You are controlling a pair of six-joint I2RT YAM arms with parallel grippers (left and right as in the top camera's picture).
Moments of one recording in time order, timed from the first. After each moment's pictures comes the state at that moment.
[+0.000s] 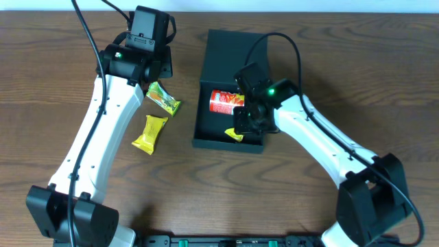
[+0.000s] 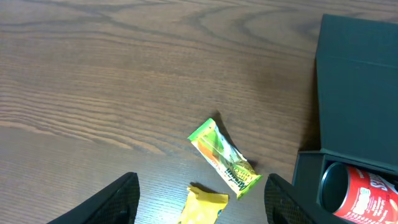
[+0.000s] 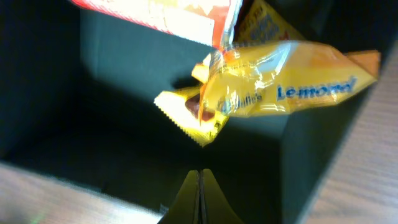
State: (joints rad) left arm -0.27 1.68 1.67 -0.99 -0.32 -0.28; right arm 0.54 1.77 1.34 -0.92 -0.11 0.48
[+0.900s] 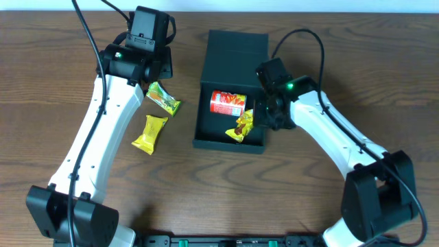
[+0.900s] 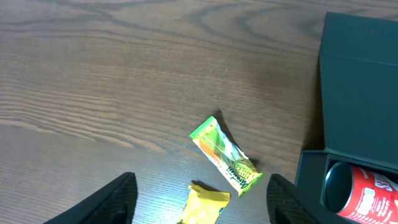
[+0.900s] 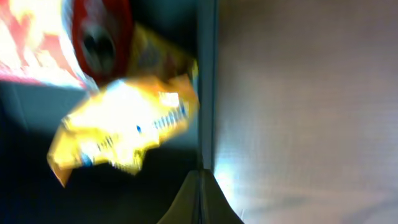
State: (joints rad) left arm -0.27 1.68 1.67 -0.99 -0.32 -0.28; right arm 0.41 1.77 1.31 -0.97 -0.06 0.56
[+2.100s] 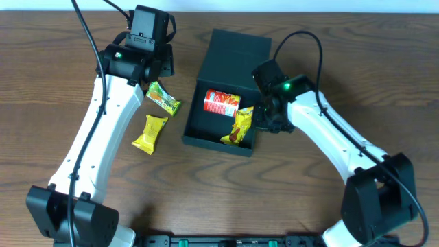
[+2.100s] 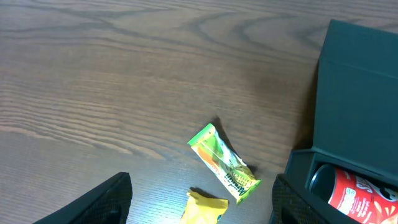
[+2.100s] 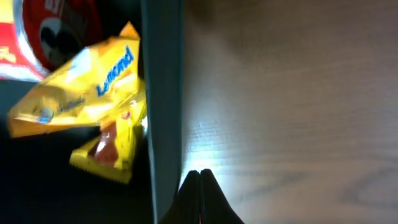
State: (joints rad) left arm -0.27 1.68 1.67 -0.97 -0.32 -0.27; right arm 0.44 1.76 1.36 -1.05 -0.01 0.64
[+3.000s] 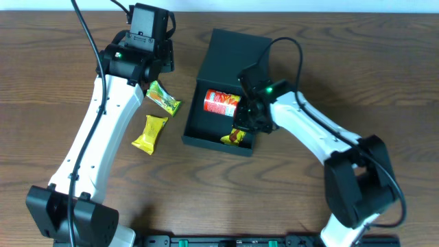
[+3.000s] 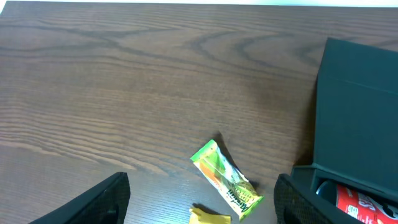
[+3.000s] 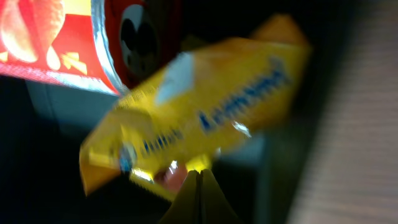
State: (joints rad) left arm -0.27 1.68 1.67 -0.91 -0.35 -0.24; right arm 0.50 1.89 1.32 -0.82 -0.17 0.71
